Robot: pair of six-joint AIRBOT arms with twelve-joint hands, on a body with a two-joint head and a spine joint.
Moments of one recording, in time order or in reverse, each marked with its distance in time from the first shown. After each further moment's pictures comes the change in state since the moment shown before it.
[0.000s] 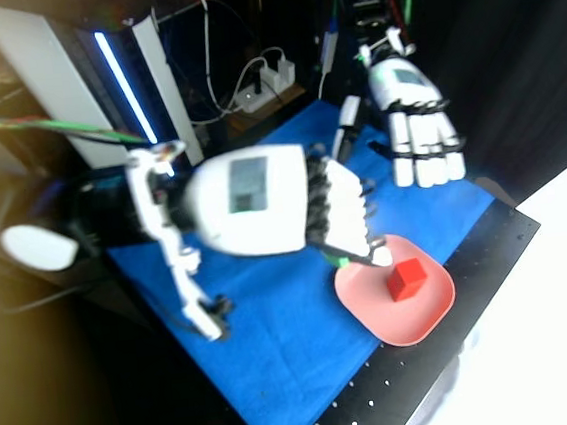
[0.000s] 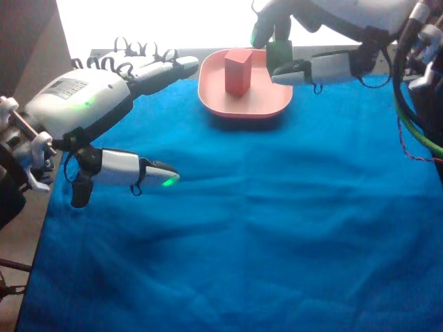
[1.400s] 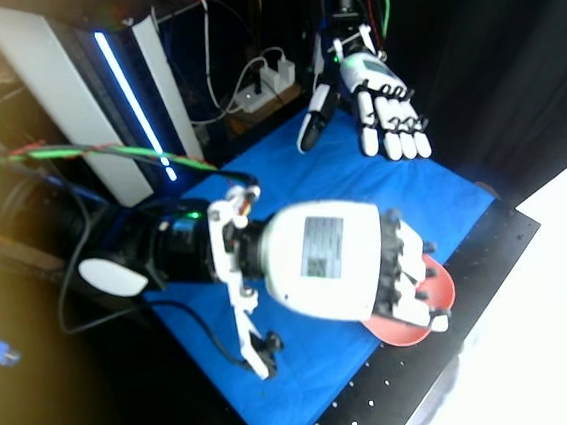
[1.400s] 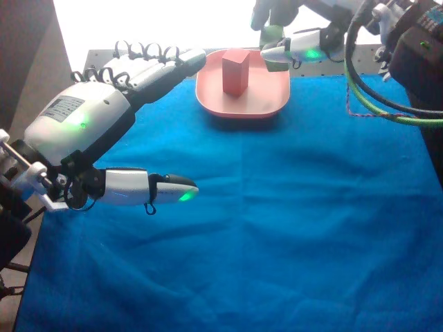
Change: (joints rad) left arm 0.076 -0.012 -0.070 -0.007 -0.208 -0.008; right arm -0.001 -0.220 0.306 0.157 -0.072 -0.001
